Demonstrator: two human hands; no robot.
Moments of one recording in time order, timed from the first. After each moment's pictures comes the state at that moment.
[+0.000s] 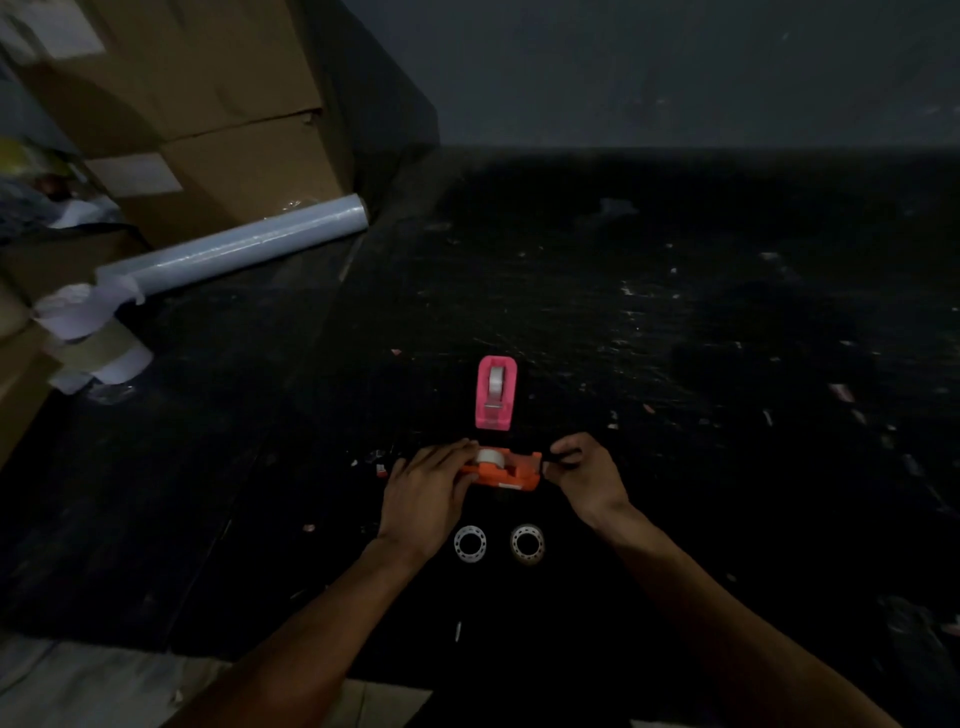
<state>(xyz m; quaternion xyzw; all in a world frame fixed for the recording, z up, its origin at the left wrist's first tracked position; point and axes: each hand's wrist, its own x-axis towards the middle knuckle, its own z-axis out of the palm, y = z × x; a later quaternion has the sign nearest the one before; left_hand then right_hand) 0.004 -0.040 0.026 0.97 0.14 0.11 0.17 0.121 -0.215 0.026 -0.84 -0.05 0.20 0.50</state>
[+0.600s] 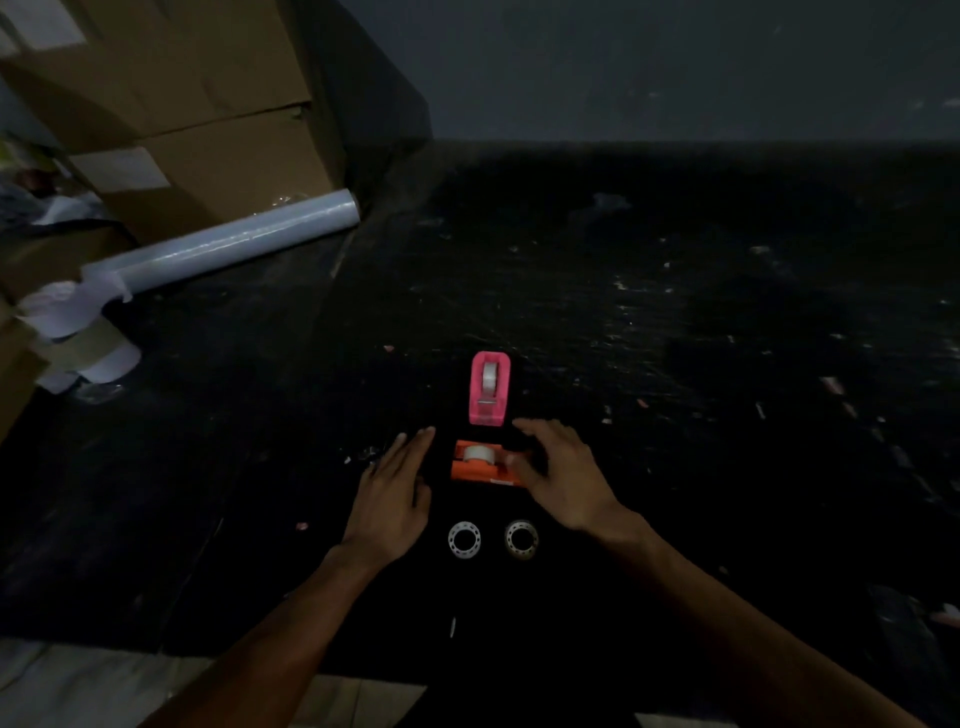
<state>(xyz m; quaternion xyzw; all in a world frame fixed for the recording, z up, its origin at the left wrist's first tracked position) -0.015 -0.007 0.008 0.96 0.15 0.07 0.23 0.114 -0.214 0.042 -0.87 -0.32 0.13 0.35</state>
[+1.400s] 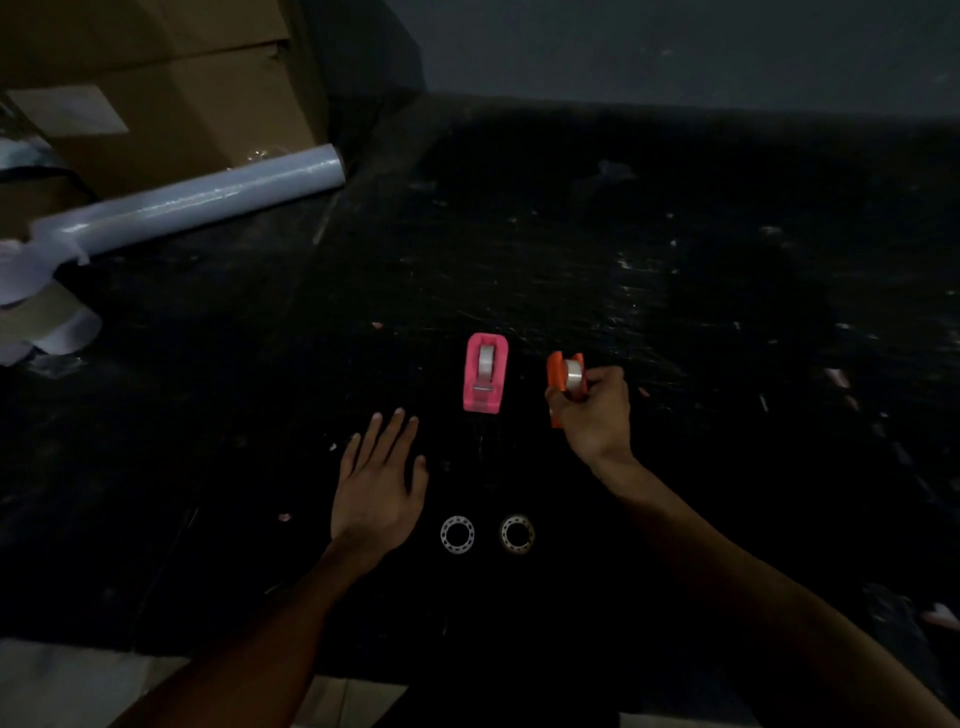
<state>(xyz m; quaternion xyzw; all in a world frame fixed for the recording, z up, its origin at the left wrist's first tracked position) -0.007 -0.008 -0.011 0.97 0.22 0.05 0.13 0.173 -0.199 0.033 -0.87 -0.01 0.03 0.49</state>
